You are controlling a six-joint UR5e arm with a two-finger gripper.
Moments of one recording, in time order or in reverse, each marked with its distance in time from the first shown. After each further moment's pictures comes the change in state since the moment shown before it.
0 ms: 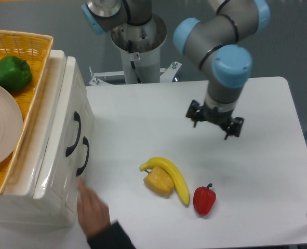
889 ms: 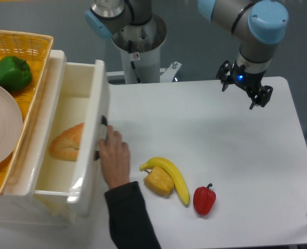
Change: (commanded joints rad) arm 0.078 0.117 -0.023 -0.071 0.051 0.390
